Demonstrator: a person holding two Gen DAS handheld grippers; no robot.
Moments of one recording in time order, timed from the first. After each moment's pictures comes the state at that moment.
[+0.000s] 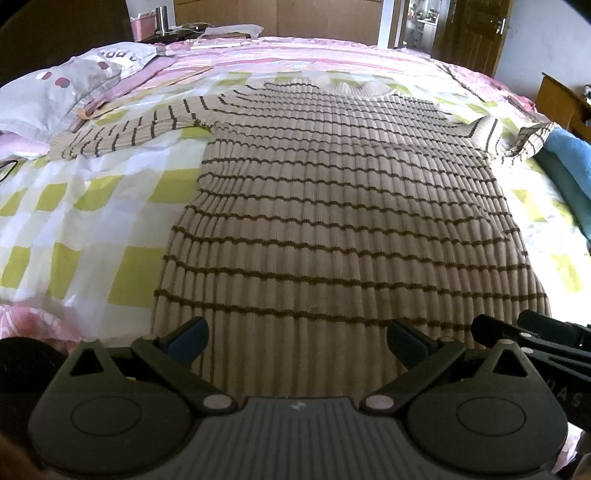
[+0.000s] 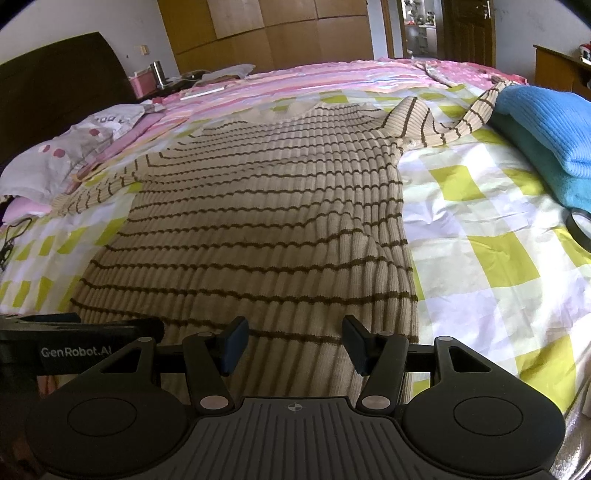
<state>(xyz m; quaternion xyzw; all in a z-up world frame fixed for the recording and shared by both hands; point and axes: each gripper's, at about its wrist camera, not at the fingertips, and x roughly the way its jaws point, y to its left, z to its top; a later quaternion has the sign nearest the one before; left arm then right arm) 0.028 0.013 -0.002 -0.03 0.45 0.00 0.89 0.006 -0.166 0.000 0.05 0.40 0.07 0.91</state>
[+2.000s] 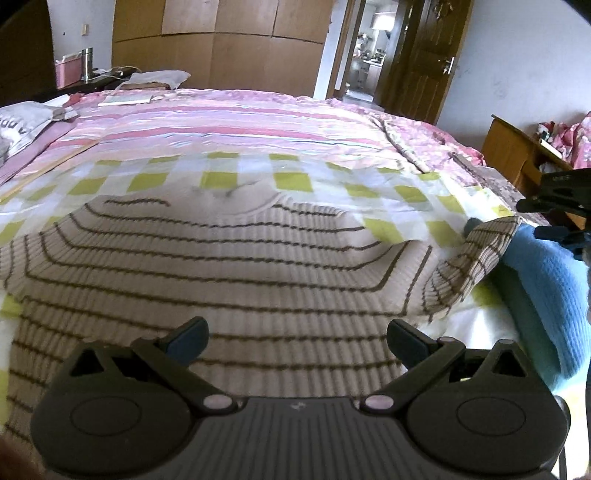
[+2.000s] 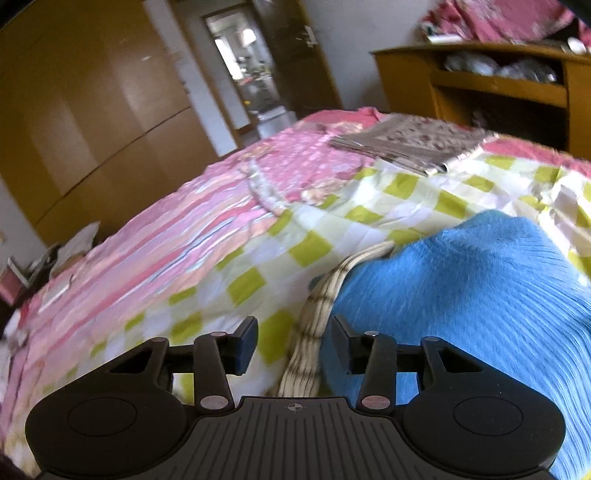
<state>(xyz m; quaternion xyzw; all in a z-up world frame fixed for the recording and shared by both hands) 0.224 -0.109 0.039 -0.07 0.38 -0.09 0.92 0.281 -0.431 0.091 0.24 0.29 -0.15 0.91</state>
